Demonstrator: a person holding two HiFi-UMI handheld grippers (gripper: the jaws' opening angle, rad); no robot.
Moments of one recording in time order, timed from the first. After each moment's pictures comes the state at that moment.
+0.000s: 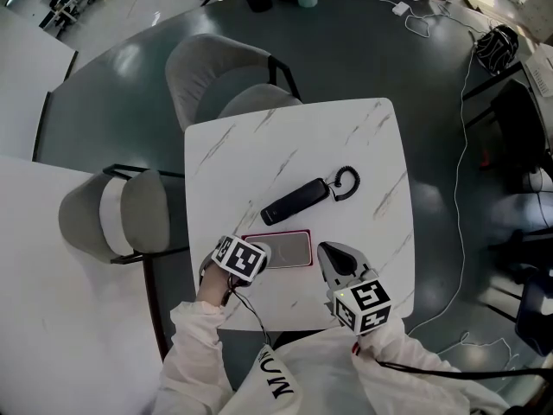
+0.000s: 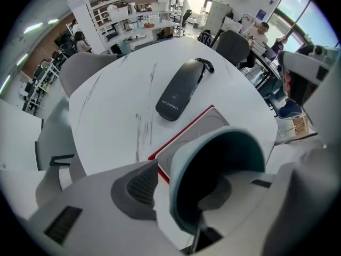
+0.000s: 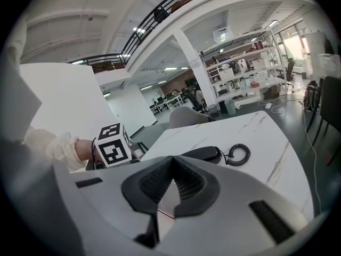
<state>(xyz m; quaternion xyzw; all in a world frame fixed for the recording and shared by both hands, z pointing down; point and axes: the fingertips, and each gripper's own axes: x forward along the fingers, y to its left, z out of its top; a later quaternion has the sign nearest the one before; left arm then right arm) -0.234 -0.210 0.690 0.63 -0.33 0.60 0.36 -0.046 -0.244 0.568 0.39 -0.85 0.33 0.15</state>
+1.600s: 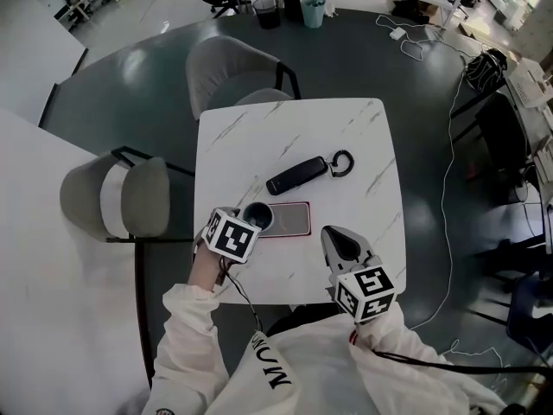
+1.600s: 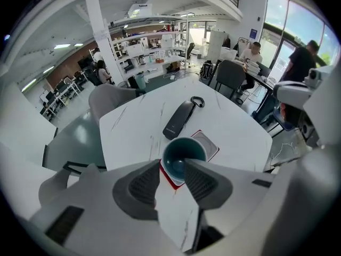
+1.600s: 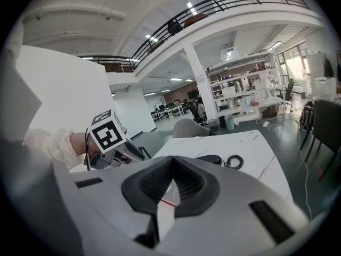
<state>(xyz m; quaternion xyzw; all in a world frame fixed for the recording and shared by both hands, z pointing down) -0.233 -0.192 0.590 0.69 -0.43 0.50 0.28 -0.043 -0.173 0.503 0.41 -0.87 0.25 0.12</state>
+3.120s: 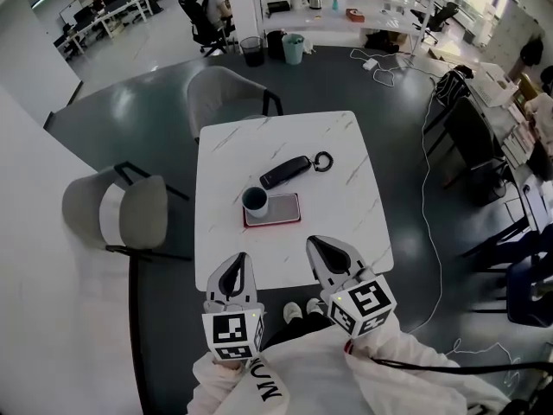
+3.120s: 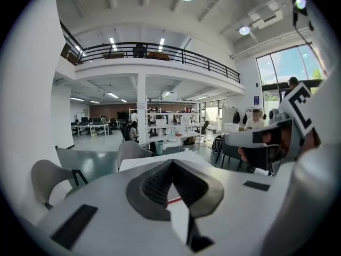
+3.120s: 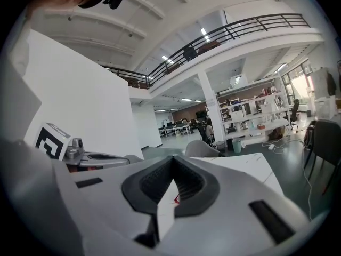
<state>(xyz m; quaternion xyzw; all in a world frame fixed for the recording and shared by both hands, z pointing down) -0.193 -0.002 0.410 0.76 -0.63 0.14 0.11 -0.057 -0.036 0.392 0.41 -0.90 0.16 0.04</state>
